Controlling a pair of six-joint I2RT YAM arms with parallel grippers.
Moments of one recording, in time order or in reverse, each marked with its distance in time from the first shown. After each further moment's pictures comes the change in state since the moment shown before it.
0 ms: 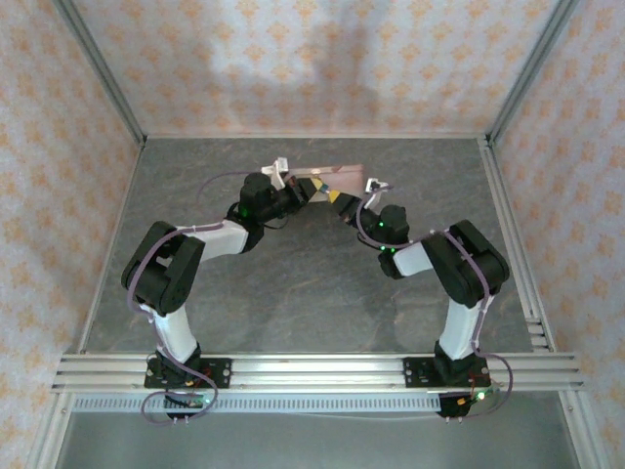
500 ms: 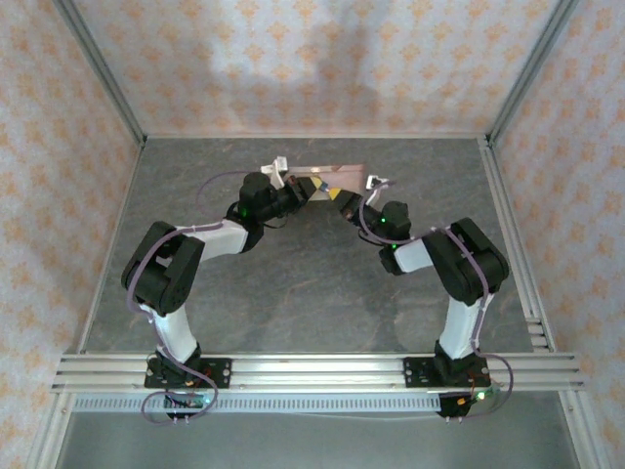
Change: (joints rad) left arm 0.000 -0.002 0.000 0.006 -0.013 -0.005; right arm -0.026 0.023 0.051 -0.007 -0.080 0.146
